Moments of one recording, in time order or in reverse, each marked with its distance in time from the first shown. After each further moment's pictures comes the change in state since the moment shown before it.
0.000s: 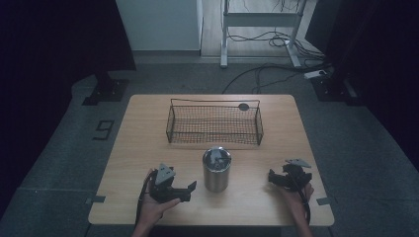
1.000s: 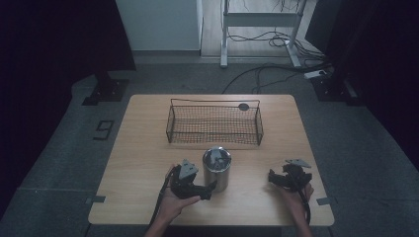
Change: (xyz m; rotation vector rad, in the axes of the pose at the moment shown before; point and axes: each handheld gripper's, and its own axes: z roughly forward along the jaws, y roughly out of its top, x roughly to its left) left arm -0.040 0.028 0.035 0.032 -0.077 0.035; right arm 0.000 0.000 0.000 -0.002 -0.001 -0.002
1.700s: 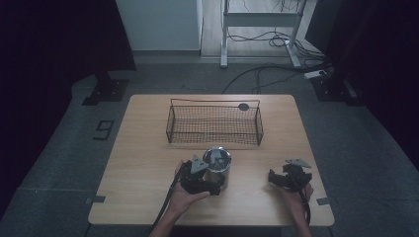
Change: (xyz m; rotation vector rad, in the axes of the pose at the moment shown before) left arm -0.010 0.015 0.027 0.029 0.010 0.022; right arm 0.000 0.000 0.000 -0.001 0.000 -0.001
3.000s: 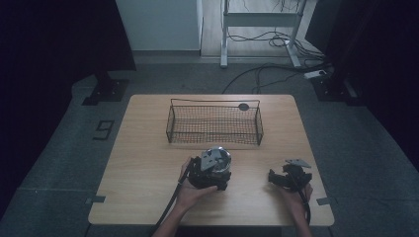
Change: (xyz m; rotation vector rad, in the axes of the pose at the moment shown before) left arm -0.003 0.006 0.022 -0.030 0.020 0.062; right arm 0.000 0.000 0.000 0.000 0.001 0.001
